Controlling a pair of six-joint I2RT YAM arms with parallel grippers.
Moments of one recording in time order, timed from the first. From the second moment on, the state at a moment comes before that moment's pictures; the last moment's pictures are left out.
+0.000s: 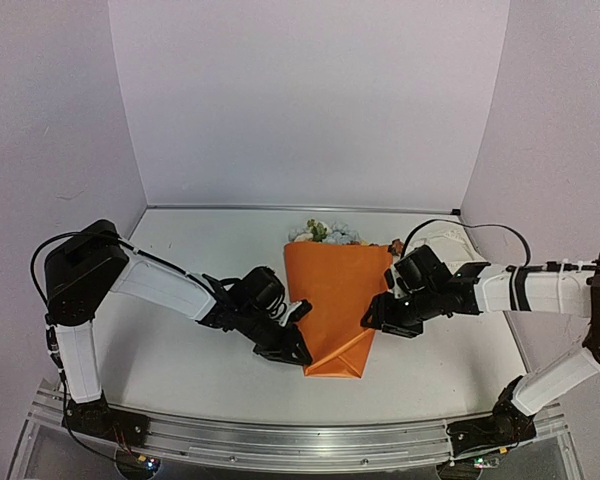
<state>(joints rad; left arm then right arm) -0.98 1.92 1.03 -0.02 0.60 -0.68 0.72 1.43 0.81 -0.36 -0.13 0.78</state>
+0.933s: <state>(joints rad) -1.02 1.99 1.04 -0.01 0.67 -0.71 0.75 1.49 0.79 -0.30 -0.08 0.82</state>
